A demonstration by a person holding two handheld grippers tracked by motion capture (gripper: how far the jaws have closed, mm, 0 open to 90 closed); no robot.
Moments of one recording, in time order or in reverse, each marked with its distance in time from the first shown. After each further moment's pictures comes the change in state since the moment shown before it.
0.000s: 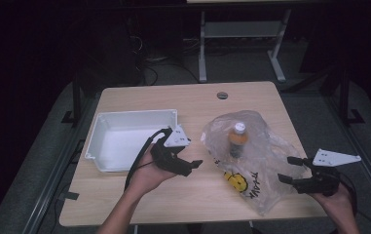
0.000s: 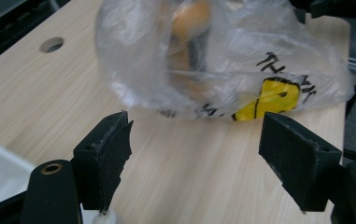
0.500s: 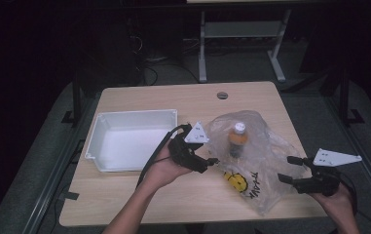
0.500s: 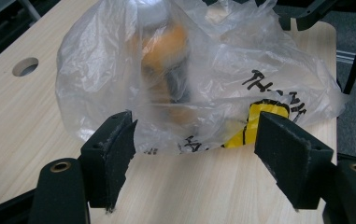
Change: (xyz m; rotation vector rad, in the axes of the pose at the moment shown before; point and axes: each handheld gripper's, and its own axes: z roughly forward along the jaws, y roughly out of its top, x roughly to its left) left arm -0.005 0.026 0.026 0.014 -0.044 0.044; right arm 0.001 0.002 0.000 -0.008 0.006 -0.005
